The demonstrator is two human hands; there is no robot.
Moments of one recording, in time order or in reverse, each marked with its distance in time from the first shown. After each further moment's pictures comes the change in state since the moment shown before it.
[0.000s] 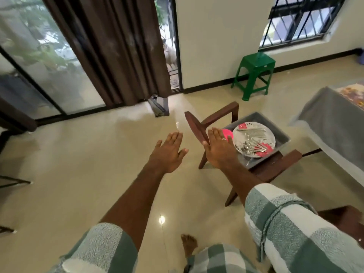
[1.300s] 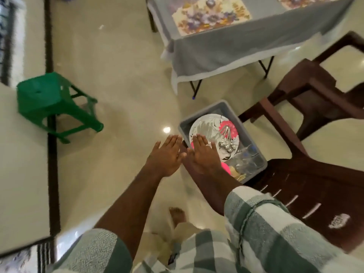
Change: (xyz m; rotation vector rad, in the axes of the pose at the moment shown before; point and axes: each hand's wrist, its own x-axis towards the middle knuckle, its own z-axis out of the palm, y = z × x) left_hand 0.845 0.105 0.004 0.481 -0.609 1.487; right_hand 0.553 0.209 0.068 0.251 0.257 1.514
